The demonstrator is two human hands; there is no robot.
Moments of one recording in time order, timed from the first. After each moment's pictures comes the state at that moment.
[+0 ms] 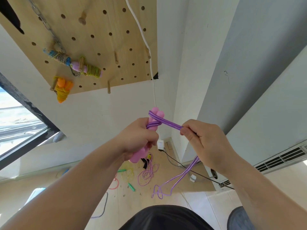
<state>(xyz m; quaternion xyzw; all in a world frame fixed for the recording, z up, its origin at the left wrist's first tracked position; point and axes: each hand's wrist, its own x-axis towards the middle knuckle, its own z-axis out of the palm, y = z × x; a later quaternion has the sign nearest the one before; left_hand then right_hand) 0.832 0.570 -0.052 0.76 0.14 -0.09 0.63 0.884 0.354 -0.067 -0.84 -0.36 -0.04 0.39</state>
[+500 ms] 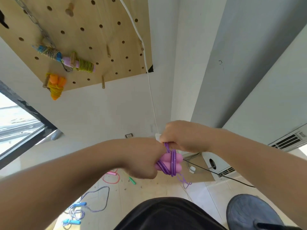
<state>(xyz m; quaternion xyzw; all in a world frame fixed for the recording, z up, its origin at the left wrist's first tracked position) 0.808 0.548 -0.038 0.91 -0.17 -0.35 0.15 0.917 0.385 -0.081 -0.78 -0.61 0.13 0.07</state>
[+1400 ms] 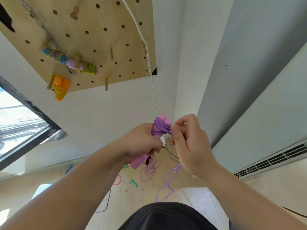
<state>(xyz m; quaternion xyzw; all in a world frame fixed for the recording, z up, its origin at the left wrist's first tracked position) 0.837 0.551 -0.057 0.80 0.14 -0.16 0.56 0.870 0.381 -0.088 -0.79 -0.27 -0.01 0.55</state>
